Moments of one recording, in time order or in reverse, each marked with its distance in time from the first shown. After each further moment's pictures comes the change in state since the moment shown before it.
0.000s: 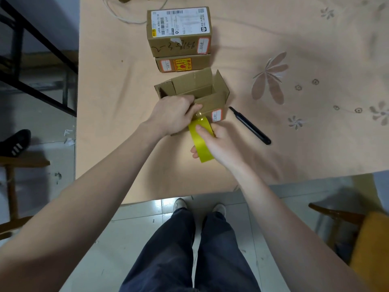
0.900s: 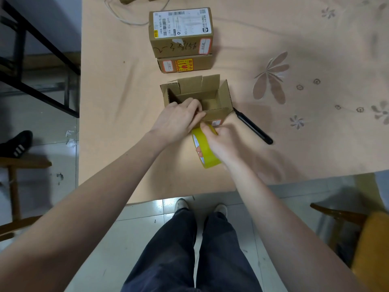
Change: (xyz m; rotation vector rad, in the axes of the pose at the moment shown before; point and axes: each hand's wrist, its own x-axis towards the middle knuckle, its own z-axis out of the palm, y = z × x) left_hand -0.016 0.002 0.011 0.073 0.044 0.114; right_hand 0.011 0.002 0.008 -0.045 0.191 0.110
